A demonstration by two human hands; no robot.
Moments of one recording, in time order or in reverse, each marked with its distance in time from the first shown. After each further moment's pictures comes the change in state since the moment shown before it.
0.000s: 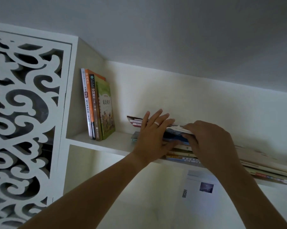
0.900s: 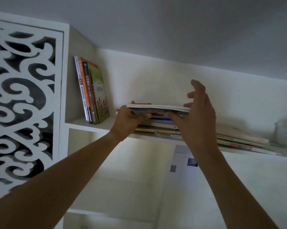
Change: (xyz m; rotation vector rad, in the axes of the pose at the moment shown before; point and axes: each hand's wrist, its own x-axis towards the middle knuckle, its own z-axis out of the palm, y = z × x) left_hand -0.016 -0.004 -0.069 -0.856 -0.060 -0.480; right_hand -0.016 -0.042 -0.044 0.425 0.162 0.393
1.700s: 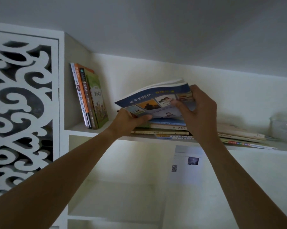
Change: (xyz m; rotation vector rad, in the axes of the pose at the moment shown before) left_hand 0.014 0.014 -0.010 0.077 -0.123 -0.100; right_hand 0.027 0.026 0.008 0.220 0.129 -0.201
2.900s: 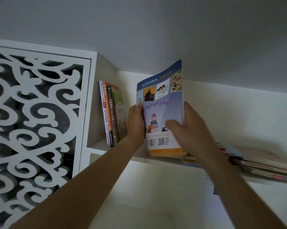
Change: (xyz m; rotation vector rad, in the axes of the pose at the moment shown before) left_hand 0.050 0.001 -0.036 -0.605 0.430 -0.217; right_hand 0.028 -0.074 0.071 0.184 -0.382 0.427
